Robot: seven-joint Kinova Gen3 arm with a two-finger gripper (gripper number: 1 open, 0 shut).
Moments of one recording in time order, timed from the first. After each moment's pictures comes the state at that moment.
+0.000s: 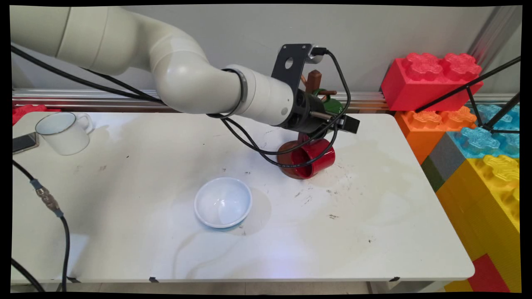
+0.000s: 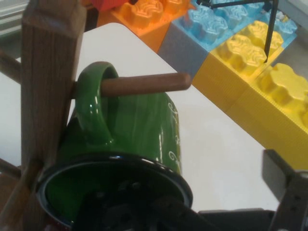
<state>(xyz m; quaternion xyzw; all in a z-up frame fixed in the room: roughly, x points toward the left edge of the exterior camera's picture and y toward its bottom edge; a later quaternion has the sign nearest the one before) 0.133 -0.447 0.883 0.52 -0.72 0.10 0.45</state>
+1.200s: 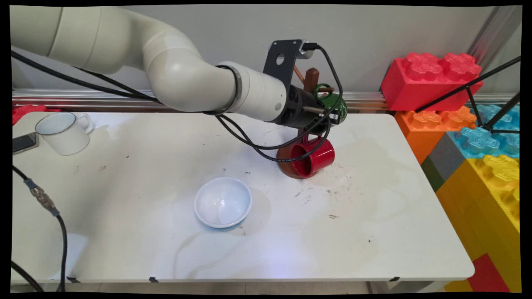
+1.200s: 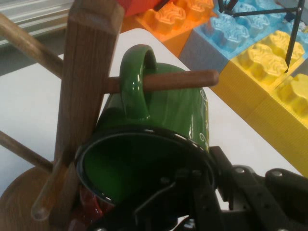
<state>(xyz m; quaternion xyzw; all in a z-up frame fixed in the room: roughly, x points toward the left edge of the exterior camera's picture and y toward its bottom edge) 0.145 -0.448 0.886 0.54 -0.71 0.11 0.44</state>
